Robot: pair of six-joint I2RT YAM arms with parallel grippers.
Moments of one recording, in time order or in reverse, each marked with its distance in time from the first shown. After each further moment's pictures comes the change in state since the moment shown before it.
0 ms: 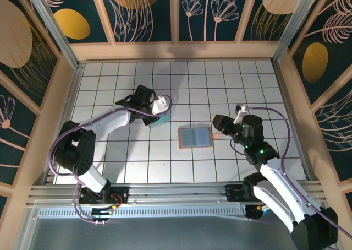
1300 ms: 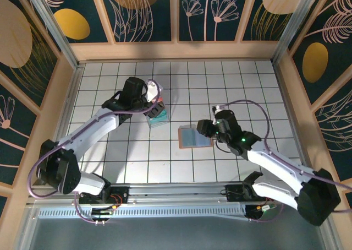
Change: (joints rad) left arm 0.000 -0.243 0.007 0.063 -0.100 -0.337; right arm 0.315 0.348 0.179 -0.112 0.216 0.000
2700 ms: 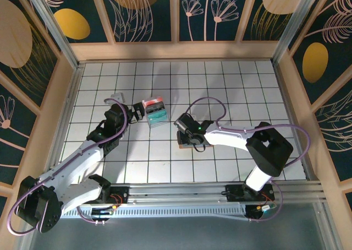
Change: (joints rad) left arm 0.000 -0.369 -0.437 0.226 -0.407 -0.861; right arm 0.227 0.592 0.304 -0.212 0.191 0.012
